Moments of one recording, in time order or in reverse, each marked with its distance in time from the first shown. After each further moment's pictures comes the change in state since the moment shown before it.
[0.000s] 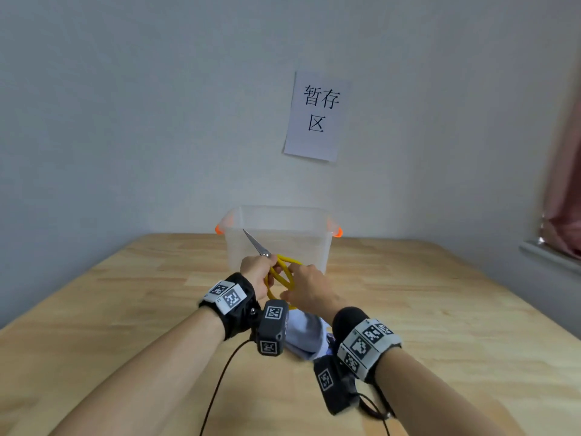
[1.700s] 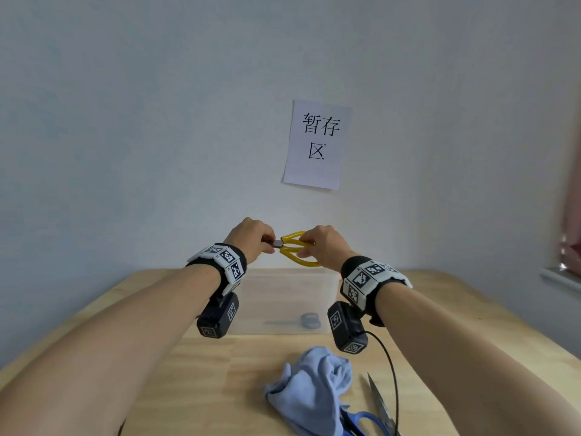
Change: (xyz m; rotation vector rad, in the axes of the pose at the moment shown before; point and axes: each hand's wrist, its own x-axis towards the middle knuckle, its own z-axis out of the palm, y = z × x) left_hand 0.077 0.138 0.014 1.304 -0.120 0.889; right_hand 0.141 0.026 -0.104 0.088 0.147 -0.025
